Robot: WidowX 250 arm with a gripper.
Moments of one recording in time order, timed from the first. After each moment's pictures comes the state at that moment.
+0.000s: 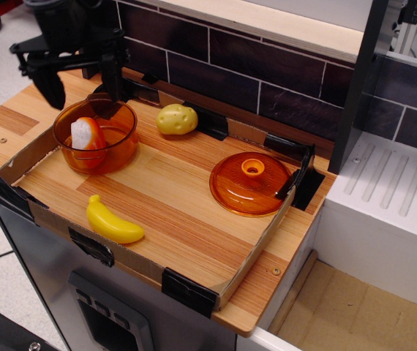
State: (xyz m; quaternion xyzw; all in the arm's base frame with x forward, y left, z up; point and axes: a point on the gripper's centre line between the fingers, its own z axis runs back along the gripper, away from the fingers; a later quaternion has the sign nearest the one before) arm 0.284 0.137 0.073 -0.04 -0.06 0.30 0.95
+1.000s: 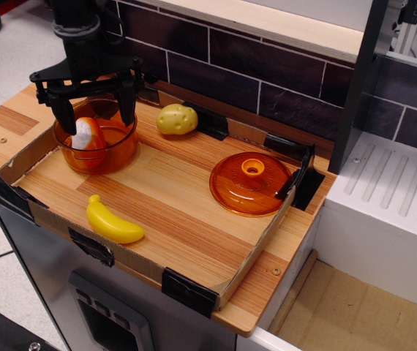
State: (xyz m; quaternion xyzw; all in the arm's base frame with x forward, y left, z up) arm 0.287 0.128 0.046 0.02 -0.03 0.37 0.93
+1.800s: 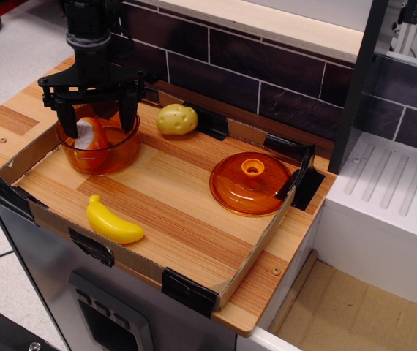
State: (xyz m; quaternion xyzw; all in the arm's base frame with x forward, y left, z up) arm 0.295 0.144 0.029 0.05 -0.03 0.38 0.92
